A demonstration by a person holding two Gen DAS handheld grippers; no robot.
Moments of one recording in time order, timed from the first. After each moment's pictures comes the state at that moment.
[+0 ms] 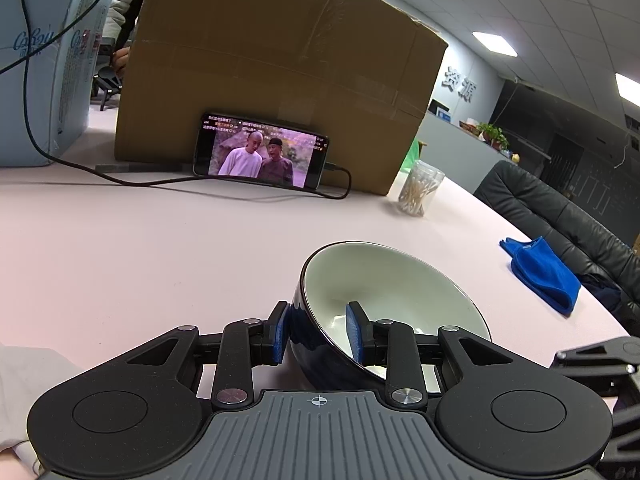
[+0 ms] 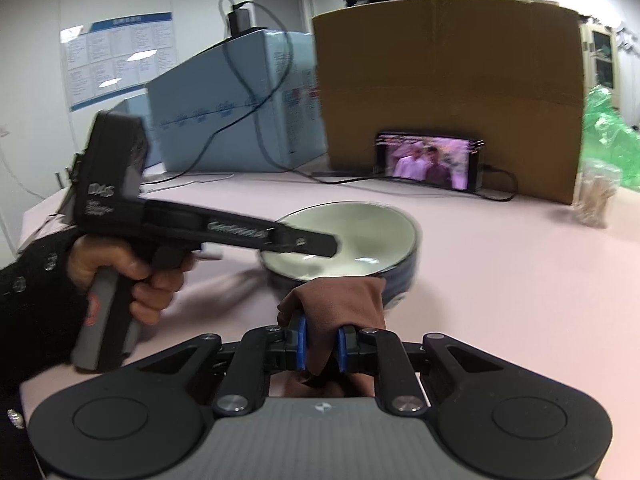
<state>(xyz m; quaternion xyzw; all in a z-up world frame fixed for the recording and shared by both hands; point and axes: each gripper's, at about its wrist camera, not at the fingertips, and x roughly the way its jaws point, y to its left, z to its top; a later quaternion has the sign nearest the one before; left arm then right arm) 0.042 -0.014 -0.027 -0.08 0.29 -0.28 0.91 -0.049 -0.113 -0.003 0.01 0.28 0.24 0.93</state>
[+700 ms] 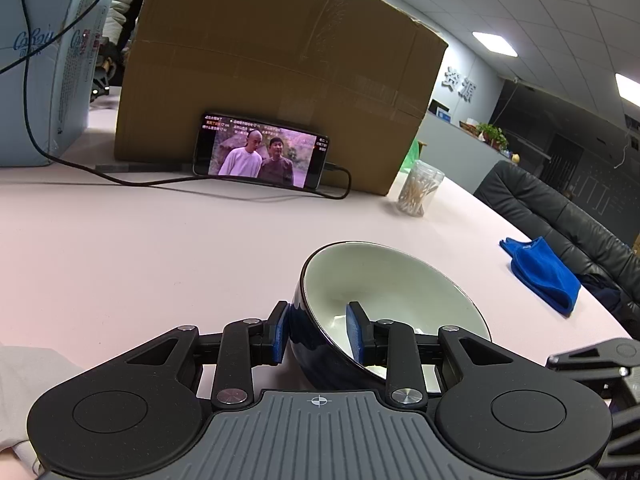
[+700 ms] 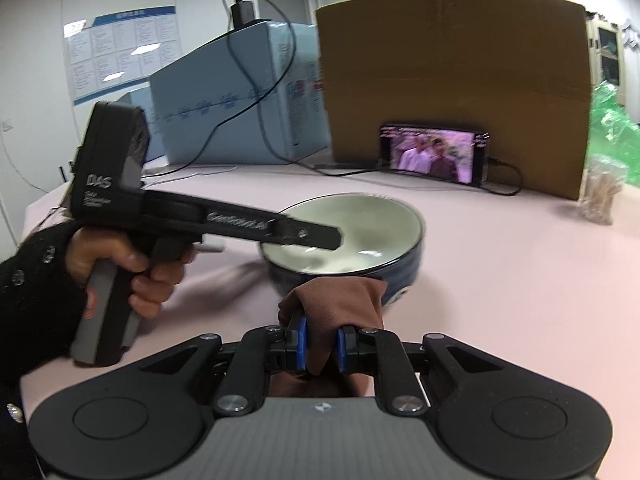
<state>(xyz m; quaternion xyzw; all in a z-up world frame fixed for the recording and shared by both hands) 0.043 -0.014 -0.028 -0.08 0.29 -0.28 0.91 -0.045 -0.112 -0.005 0.01 0.29 0.25 0.92</state>
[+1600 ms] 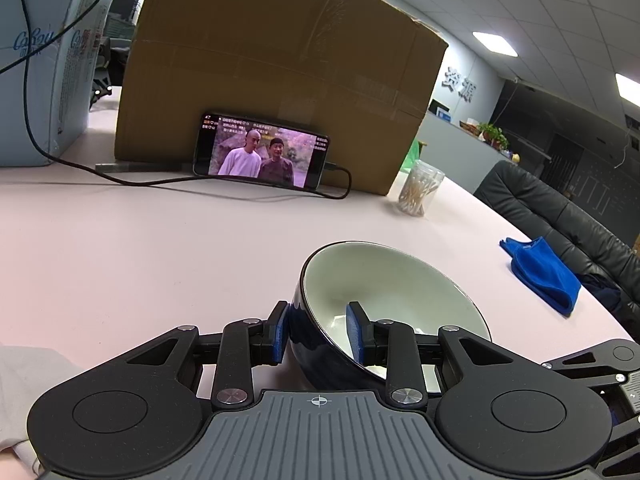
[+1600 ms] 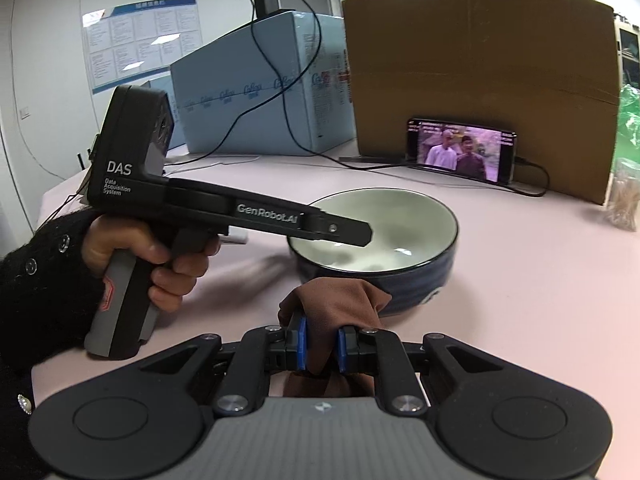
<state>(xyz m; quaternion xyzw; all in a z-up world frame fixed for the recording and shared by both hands) 0.041 -0.016 -0.026 -0.08 0.29 -0.28 0.91 -0.042 -0.106 -0.005 0.00 0.30 0.26 0.92</state>
